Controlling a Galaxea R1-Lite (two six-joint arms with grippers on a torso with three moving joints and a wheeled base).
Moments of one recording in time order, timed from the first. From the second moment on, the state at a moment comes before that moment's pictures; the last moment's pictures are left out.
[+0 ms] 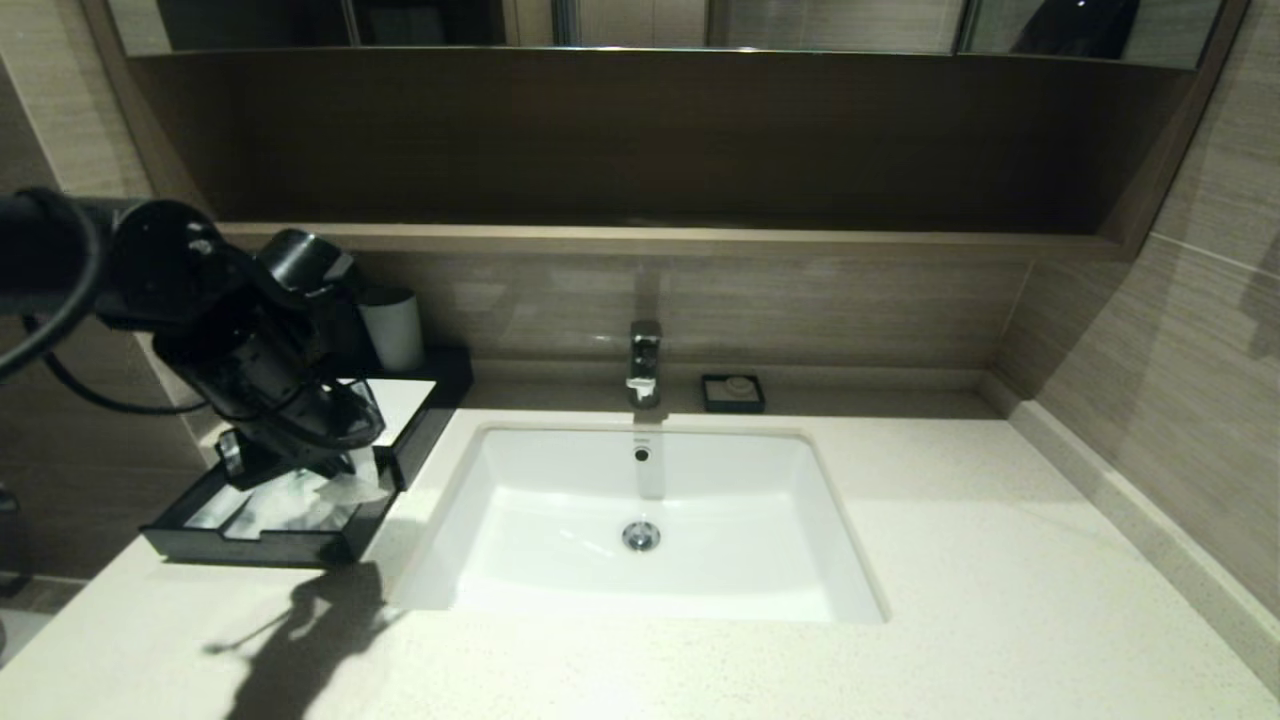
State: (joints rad) left arm -0.13 1.88 -1.57 0.82 0.11 -0.69; right arm 0.00 0.00 0.00 0.00 0.00 0.00
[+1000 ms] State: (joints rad) left arm -0.04 1.97 -1.57 0.66 0.11 -0.68; right arm 0.00 0.00 0.00 0.00 0.00 0.00
